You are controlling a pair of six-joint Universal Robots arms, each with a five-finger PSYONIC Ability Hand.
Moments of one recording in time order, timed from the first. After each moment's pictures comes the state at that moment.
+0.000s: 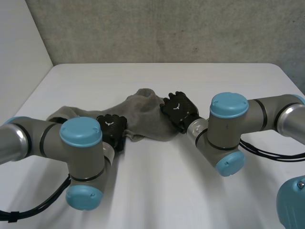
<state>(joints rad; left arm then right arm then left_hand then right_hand) 4.12 -2.26 -1.50 3.47 -1.82 3.30 2.14 -0.67 1.07 -0.19 1.38 2.43 0.80 0.80 0.80 0.80 0.80 0.39 0.38 0.24 0.40 0.24</state>
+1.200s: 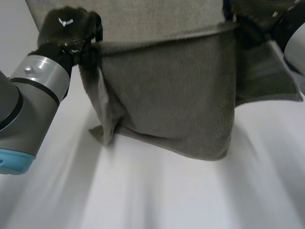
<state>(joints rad) 4.21 -1.71 -1.38 3.25 -1.64 3.36 1.95 -1.45 1.12 0.26 1.32 2.65 1.44 1.52 1.54 1.52 1.48 1.31 1.32 0.24 1.34 1.17</state>
